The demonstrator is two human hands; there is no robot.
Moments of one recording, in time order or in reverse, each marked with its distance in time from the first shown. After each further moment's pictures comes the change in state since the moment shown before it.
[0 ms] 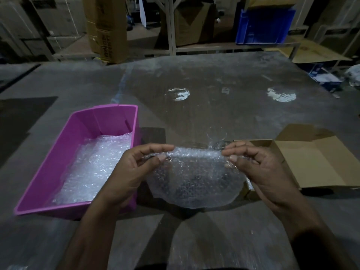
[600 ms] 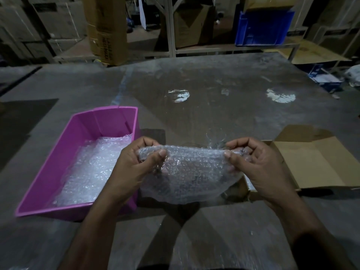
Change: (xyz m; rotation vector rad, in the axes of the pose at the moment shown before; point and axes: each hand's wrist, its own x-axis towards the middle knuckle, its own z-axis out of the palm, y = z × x) left_hand 0.008 -0.003 -0.001 0.101 0.076 0.066; right_hand 0.002 -0.008 0.006 -0.104 0.117 0.055
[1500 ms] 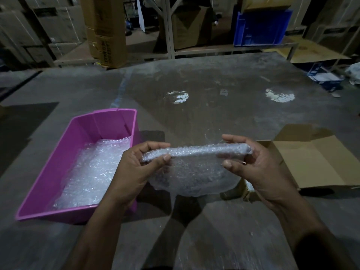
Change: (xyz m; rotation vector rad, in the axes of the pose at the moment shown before) left_hand -0.001 0.002 0.012 -0.113 0.054 -0.077; right_hand -0.002 -0.005 -0.005 0.123 -0.146 0.050
